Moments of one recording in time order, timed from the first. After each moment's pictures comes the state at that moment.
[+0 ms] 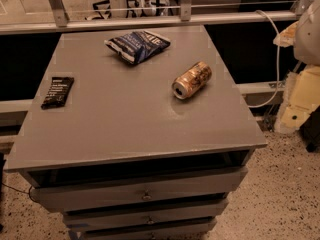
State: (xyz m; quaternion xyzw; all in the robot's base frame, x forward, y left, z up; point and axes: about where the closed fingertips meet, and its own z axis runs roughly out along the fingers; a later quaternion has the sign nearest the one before) arm 0.438 -0.216 0.978 -0.60 0.78 -0.04 0.16
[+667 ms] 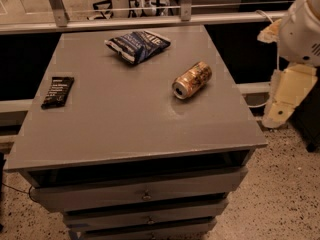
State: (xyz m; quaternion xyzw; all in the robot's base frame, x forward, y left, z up) arm 0.455 -0.199 0.974 -0.63 0.75 -0.04 0.17
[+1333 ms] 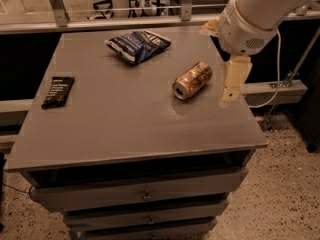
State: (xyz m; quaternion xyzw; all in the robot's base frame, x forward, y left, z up) arm 0.533 -0.125 0.945 -0.74 0.64 -0.02 0.21
